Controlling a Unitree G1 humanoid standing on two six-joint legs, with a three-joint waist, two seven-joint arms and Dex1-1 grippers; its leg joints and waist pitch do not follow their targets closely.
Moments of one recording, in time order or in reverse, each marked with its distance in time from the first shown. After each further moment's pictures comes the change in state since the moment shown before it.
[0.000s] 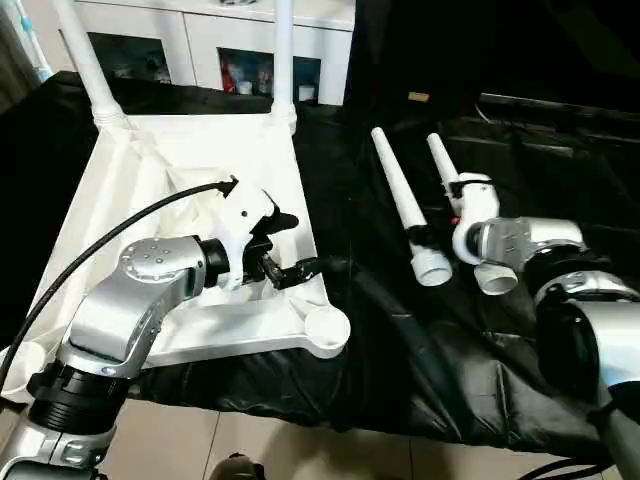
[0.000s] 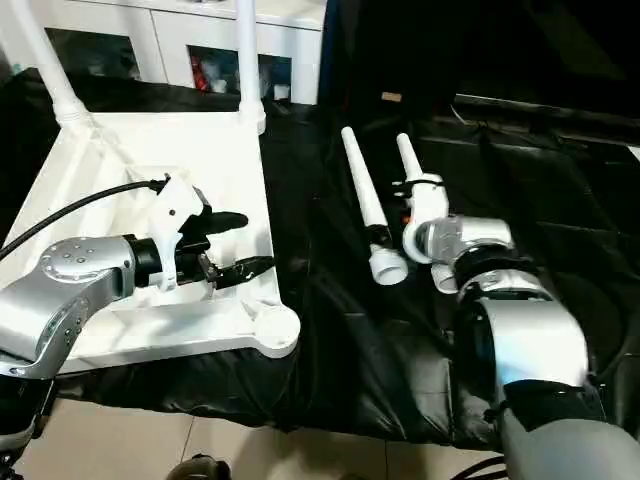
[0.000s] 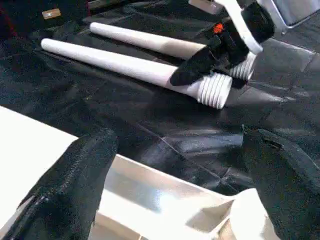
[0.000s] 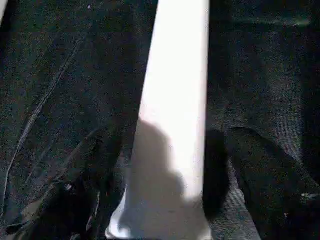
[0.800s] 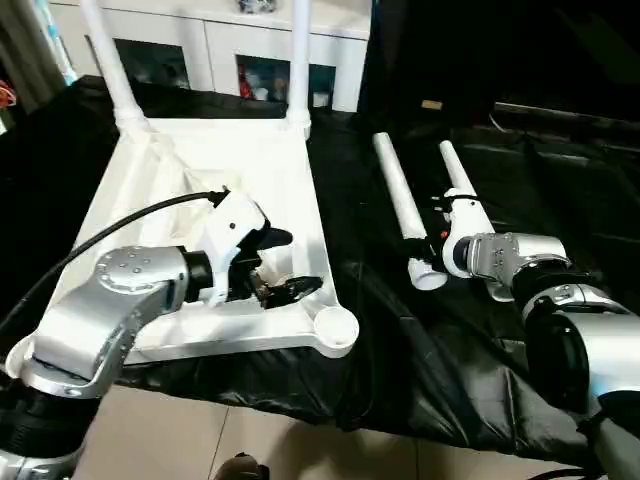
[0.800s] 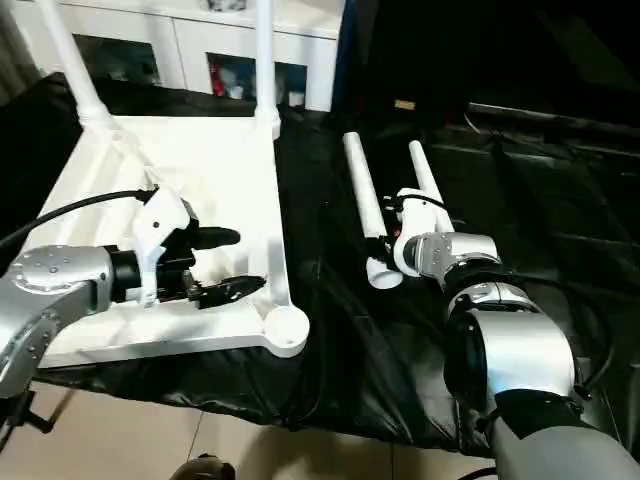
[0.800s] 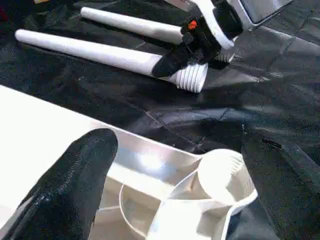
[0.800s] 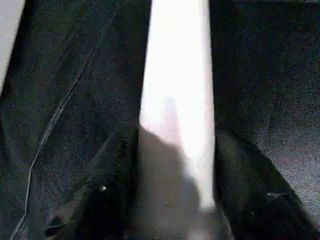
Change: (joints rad) left arm 0.053 0.097 0.020 -0.140 -0.071 0.122 -0.059; right arm 0.035 0.021 -0.039 0.005 -0.004 -0.006 -0.031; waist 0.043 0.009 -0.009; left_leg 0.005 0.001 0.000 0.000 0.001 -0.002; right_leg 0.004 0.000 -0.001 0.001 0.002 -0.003
